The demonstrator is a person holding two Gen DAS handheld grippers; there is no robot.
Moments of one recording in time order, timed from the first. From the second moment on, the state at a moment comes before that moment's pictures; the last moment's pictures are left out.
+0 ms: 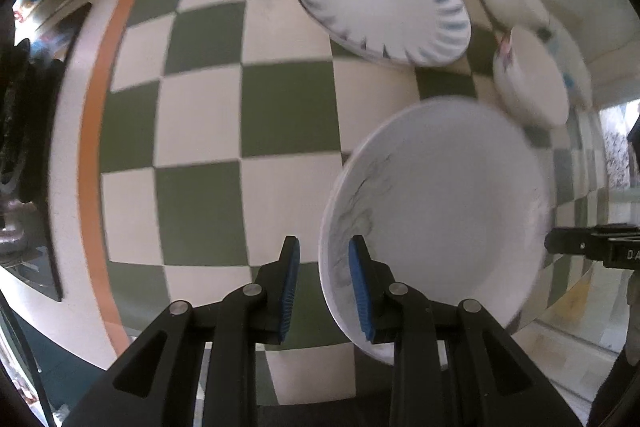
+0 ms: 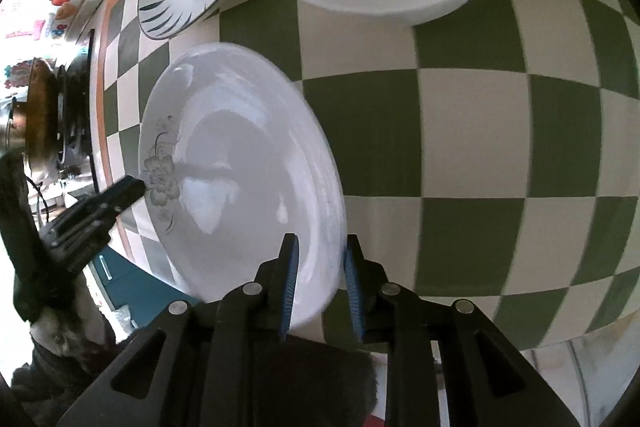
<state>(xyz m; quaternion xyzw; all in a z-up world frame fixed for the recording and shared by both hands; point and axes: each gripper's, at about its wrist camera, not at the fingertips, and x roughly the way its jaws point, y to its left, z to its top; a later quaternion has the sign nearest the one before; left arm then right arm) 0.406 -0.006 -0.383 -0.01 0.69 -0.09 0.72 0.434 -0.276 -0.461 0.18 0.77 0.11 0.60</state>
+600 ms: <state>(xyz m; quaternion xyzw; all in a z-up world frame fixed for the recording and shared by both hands) 0.576 0.016 -0.420 -0.09 0.70 -0.03 0.71 0.654 -0.254 -0.452 0.13 0.70 0.10 0.70</state>
